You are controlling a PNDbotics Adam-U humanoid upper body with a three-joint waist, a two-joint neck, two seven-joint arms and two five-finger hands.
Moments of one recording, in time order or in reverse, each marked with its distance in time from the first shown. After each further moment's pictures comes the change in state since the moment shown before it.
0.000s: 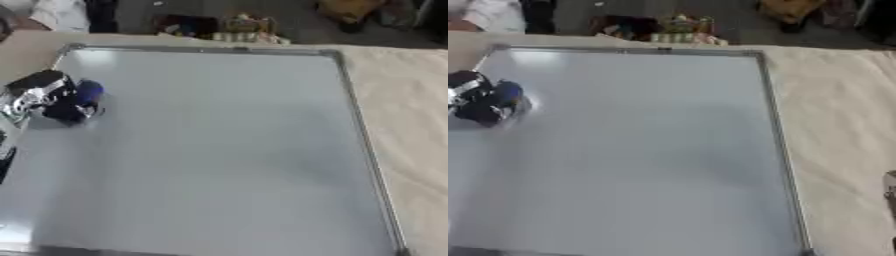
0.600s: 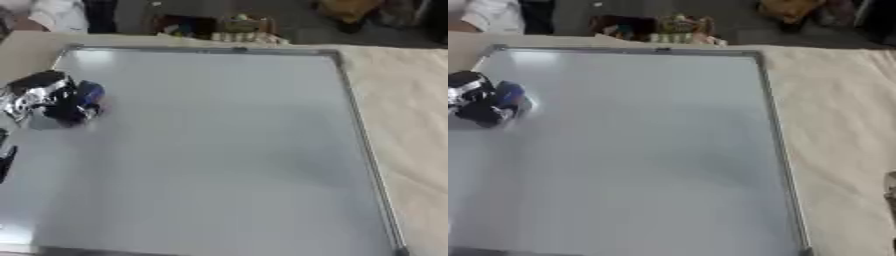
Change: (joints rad) left arm -0.015 -0.004 0.003 0.022 -0.053 -0.014 -0.016; right arm 0.000 0.000 0.000 0.000 0.000 0.002 0.001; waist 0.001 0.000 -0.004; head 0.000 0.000
